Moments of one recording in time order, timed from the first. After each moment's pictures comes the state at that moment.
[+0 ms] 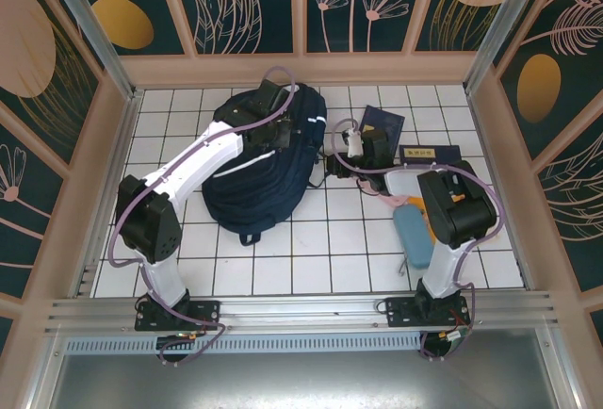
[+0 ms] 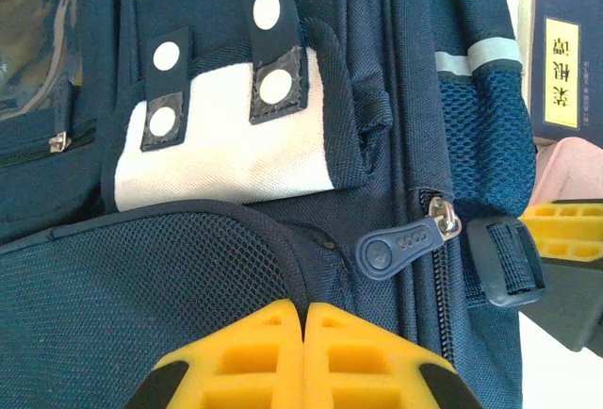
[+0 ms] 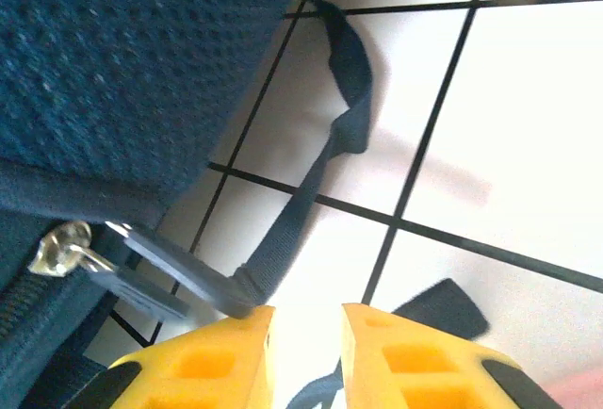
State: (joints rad) left arm -0.60 1.82 1.68 -0.78 -0.15 -0.39; right arm 0.38 1.81 0.86 0.34 -0.43 0.33
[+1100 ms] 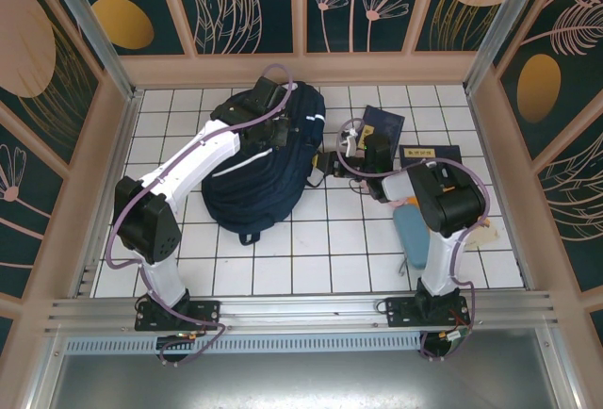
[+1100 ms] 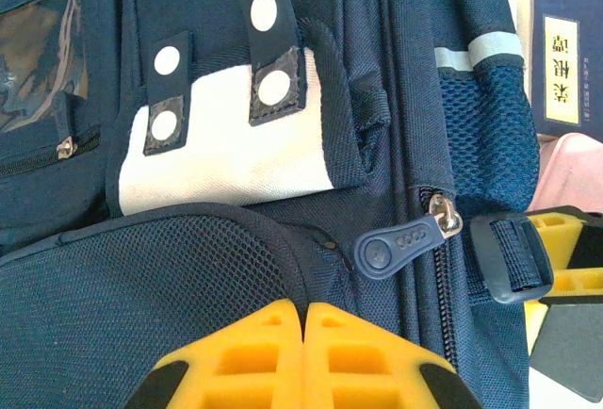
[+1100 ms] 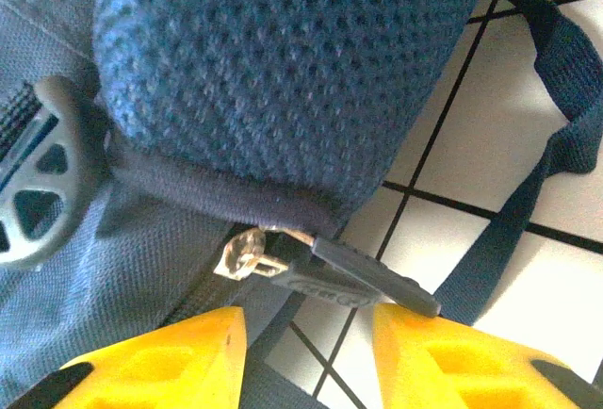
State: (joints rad) left arm -0.59 1.81 1.70 -0.80 -0.14 -0.35; right arm 0.37 1.95 0.82 0.78 -0.76 0.68
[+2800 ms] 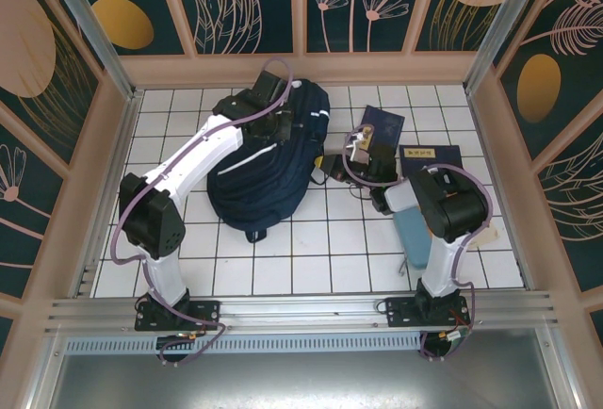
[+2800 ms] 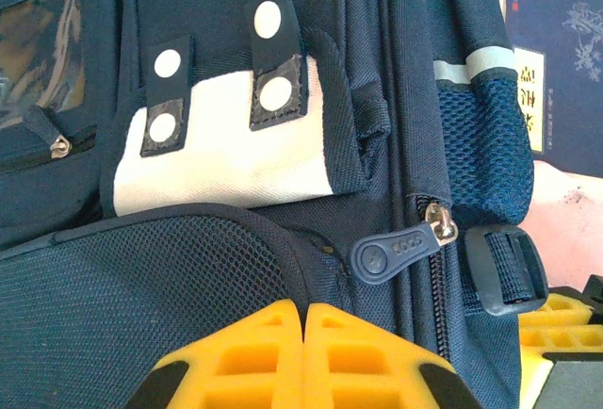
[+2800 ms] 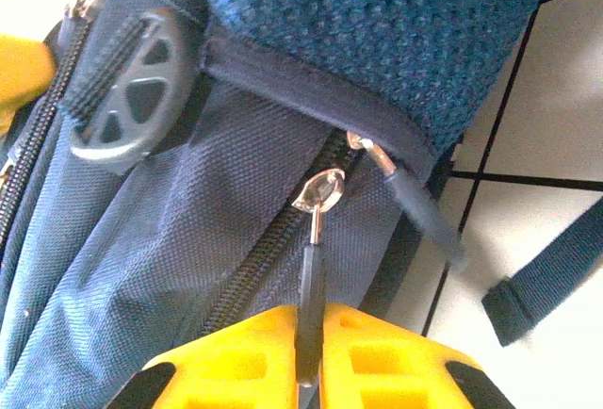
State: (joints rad) left arm -0.58 1.86 1.78 -0.82 -0.10 -0.41; right arm 0.39 1.87 0.68 0.97 -0.74 0.89
